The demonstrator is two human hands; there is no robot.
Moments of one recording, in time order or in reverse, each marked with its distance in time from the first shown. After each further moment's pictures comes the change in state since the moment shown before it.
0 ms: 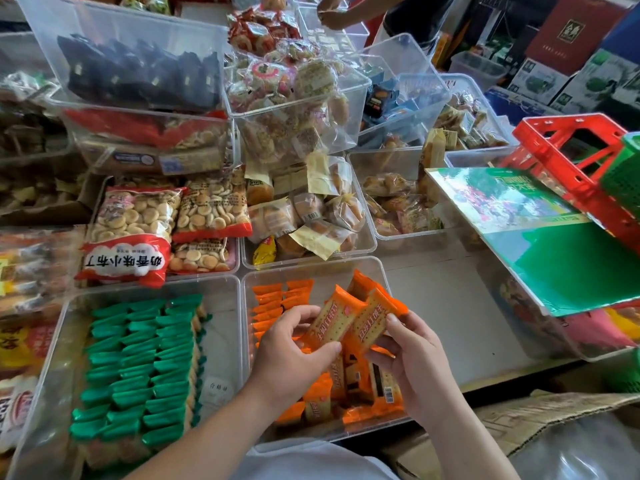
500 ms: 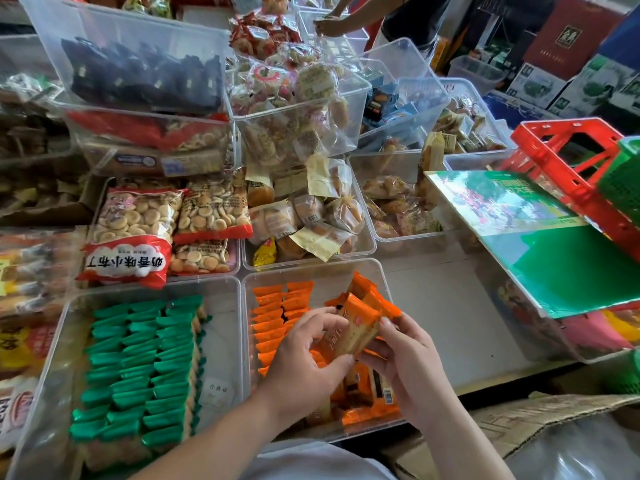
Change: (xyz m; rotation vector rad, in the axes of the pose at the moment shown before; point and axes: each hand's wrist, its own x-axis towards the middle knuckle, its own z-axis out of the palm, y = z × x) left_hand -0.008 0.006 0.010 -0.030 -0.119 0.156; right_hand -0.001 0.004 0.006 0.003 -0.046 0.002
